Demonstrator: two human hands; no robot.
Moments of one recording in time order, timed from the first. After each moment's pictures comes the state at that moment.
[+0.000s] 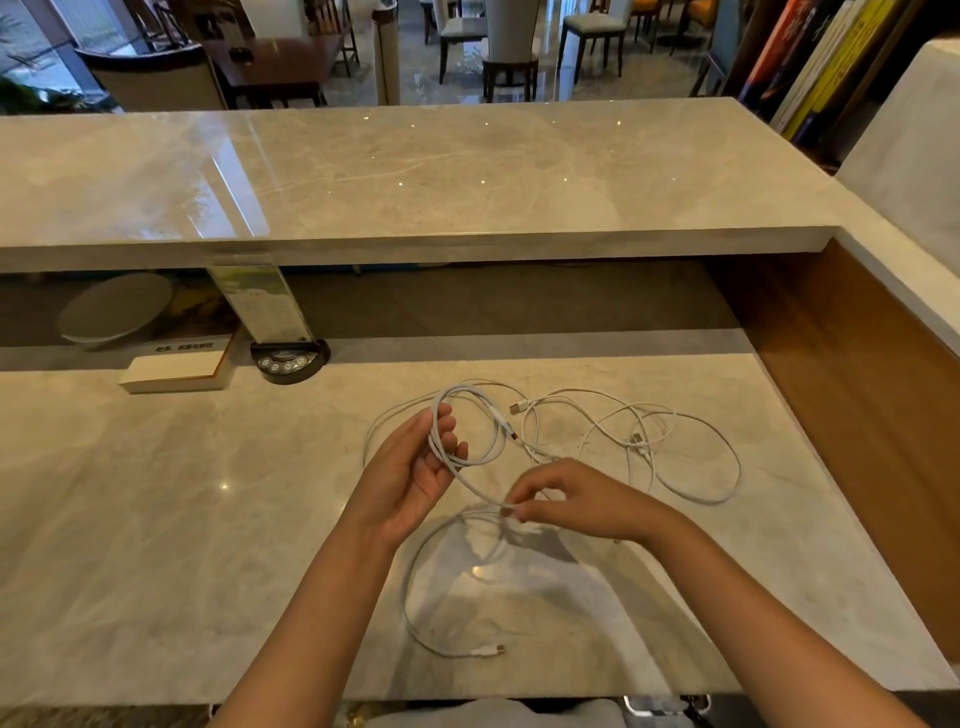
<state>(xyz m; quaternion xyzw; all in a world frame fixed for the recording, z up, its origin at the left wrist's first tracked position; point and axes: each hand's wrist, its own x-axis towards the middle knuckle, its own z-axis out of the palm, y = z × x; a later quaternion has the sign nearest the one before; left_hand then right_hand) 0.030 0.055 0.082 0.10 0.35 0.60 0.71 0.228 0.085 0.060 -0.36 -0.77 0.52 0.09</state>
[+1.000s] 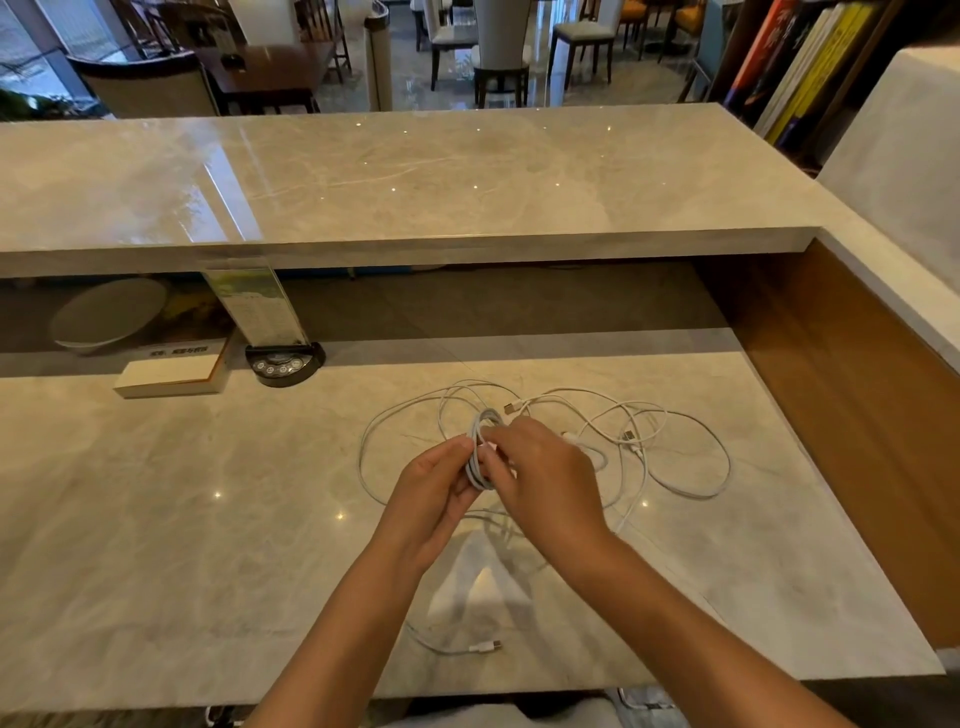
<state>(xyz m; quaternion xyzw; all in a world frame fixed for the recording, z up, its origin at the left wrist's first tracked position) 0.054 0.038 0.072 0.22 0.43 0.55 0.68 0.175 0.046 0.094 -0.51 -0.80 0.11 0.30</state>
